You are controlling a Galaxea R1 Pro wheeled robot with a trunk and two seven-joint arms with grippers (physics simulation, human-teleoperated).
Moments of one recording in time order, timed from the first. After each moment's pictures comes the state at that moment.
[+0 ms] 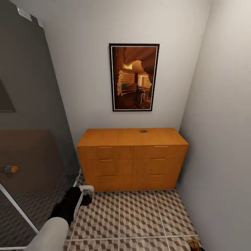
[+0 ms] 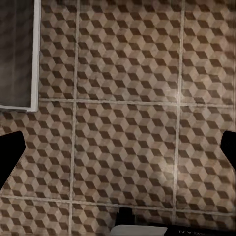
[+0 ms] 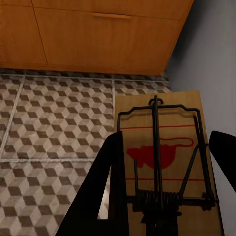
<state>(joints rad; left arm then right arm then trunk) -0.64 -0.10 0.30 -0.67 -0.35 0.75 0.00 -0.24 -0.16 0.18 -0.16 -0.21 -0.74 0.03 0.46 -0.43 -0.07</state>
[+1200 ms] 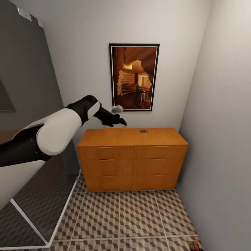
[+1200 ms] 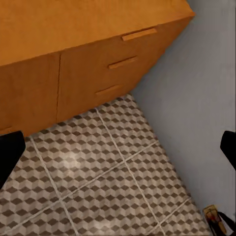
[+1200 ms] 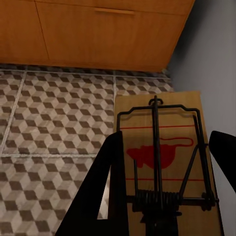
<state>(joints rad) -1.72 -0.16 0.29 -0.03 -0.36 0.91 -0.52 -0.24 -0.16 0.19 -0.15 -0.21 -0.74 0.03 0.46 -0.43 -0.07</state>
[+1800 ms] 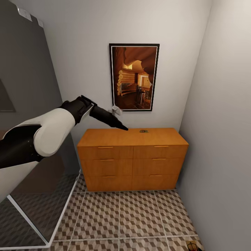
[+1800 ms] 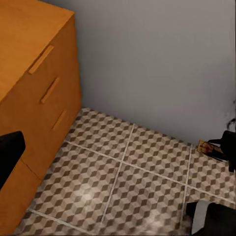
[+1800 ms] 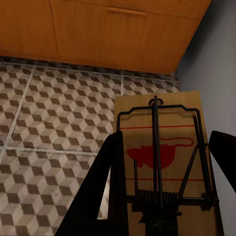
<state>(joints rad) -1.72 -0.10 0.09 -0.03 -0.63 0.40 -1.28 -0.24 -0.16 0.19 -0.15 -0.14 -0.74 0.03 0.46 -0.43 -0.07</state>
